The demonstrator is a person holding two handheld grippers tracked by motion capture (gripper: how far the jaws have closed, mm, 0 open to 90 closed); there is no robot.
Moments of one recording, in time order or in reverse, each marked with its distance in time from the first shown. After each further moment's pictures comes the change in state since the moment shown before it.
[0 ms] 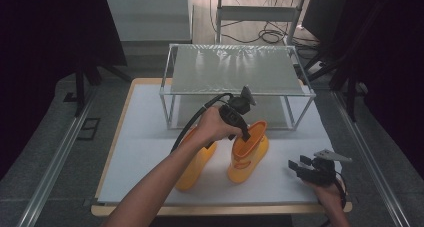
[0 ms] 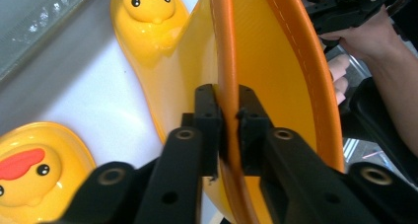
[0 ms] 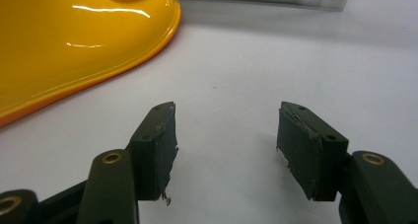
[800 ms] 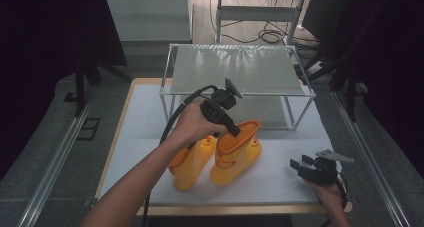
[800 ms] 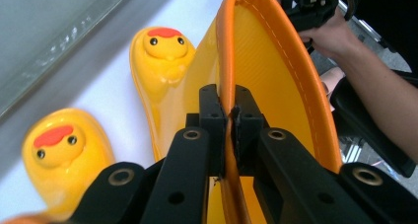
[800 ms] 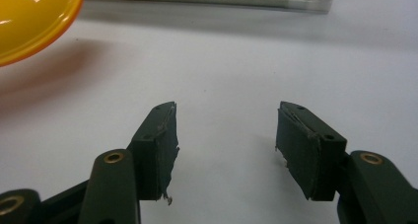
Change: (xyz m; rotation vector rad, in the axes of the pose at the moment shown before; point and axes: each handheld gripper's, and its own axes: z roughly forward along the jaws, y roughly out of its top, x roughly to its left) left arm -0.011 -0.041 -0.061 -0.115 0.006 0.040; right arm -0.002 0.000 -0.002 -0.013 -0.022 0.021
